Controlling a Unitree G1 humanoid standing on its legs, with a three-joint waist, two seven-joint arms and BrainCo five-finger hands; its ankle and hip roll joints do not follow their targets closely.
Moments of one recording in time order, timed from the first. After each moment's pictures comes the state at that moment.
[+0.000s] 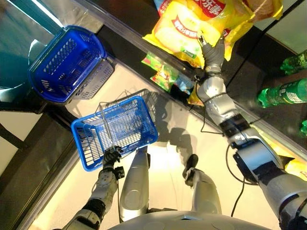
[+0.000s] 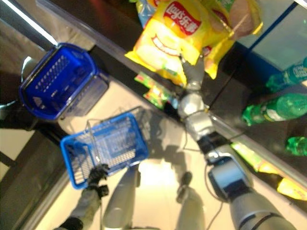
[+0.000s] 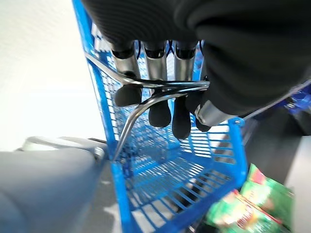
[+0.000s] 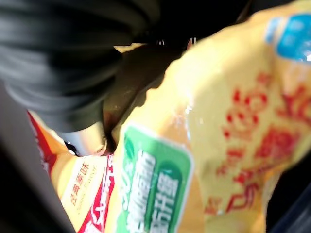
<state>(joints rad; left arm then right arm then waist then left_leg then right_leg) -0.02 0.33 -0.35 0.68 -0.57 -0.34 0.27 -0.75 -0.37 0.37 0.29 0.45 -0.30 -0.49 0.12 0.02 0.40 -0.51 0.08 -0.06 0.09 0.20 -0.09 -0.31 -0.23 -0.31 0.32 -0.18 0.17</state>
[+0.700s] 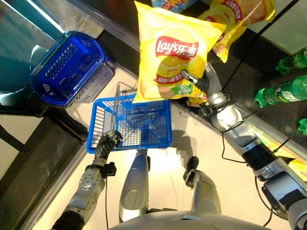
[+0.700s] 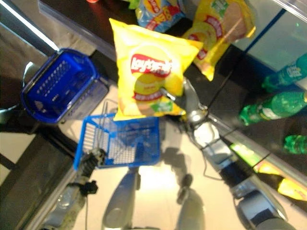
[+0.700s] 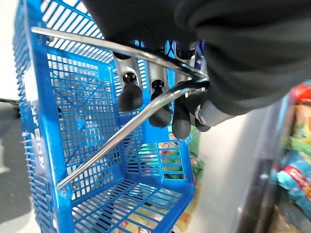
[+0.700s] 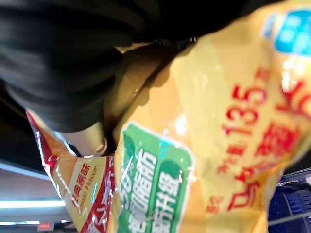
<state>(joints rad) 0.14 0.52 -0.33 0.16 -0.57 -0.33 0.11 -0.52 -0.58 0.47 0.08 0.38 -0.30 -0.19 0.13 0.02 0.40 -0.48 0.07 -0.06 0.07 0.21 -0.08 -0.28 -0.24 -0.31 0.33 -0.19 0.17</state>
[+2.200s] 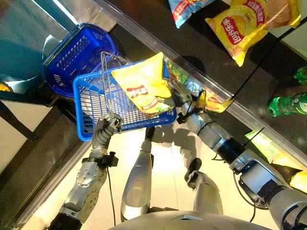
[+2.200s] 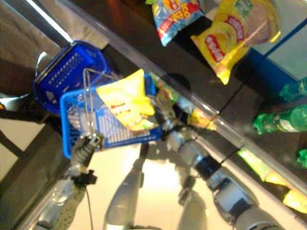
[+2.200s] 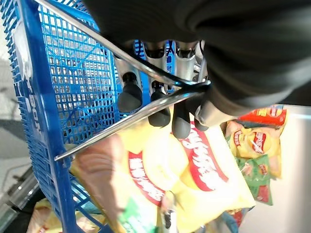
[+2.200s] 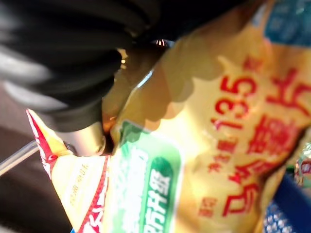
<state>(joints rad) 0.18 0.50 -0.27 -0.18 -0.63 -0.32 0.19 -0.71 -0.36 0.69 0.39 -0.46 -0.11 -0.28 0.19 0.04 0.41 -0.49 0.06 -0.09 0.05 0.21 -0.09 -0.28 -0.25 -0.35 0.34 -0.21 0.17</state>
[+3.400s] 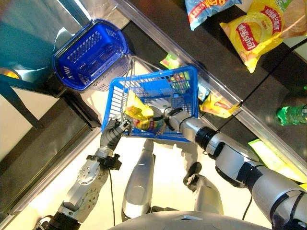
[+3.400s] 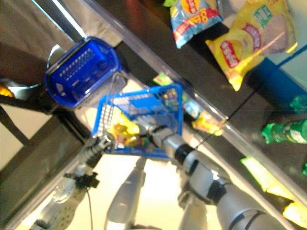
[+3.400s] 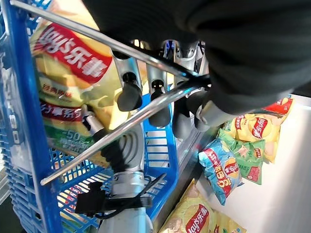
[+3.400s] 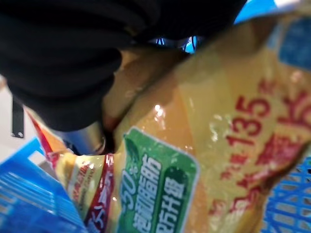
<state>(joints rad) 0.17 0.55 -0.32 -0.22 -0.69 -0.22 0.02 -0.92 -0.11 0.91 1.00 -0.69 -0.08 -0.14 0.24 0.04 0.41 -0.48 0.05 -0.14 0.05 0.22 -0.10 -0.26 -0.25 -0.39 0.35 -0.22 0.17</state>
